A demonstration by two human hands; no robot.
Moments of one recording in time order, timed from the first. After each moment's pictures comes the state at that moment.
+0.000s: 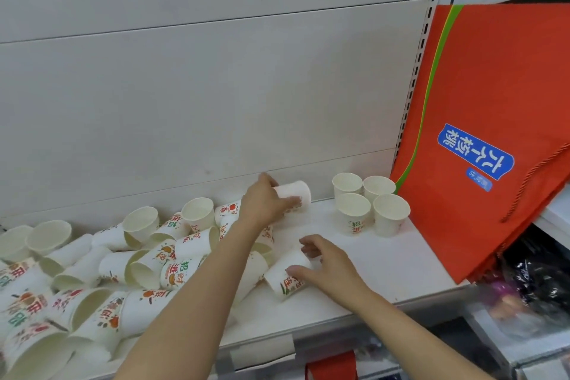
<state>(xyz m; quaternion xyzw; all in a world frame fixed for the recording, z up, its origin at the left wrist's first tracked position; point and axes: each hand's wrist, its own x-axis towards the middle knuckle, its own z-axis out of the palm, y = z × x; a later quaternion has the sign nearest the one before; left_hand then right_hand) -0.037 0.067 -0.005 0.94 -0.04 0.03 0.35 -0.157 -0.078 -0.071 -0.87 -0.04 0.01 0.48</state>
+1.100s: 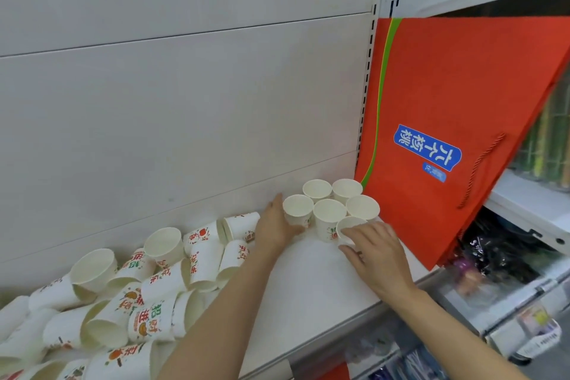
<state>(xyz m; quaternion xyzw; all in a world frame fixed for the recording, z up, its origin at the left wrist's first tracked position) -0.022 0.005 -0.059 0.92 -0.14 -0.02 0.35 -0.169 -0.169 -0.075 -0.92 -0.03 -0.38 0.10</state>
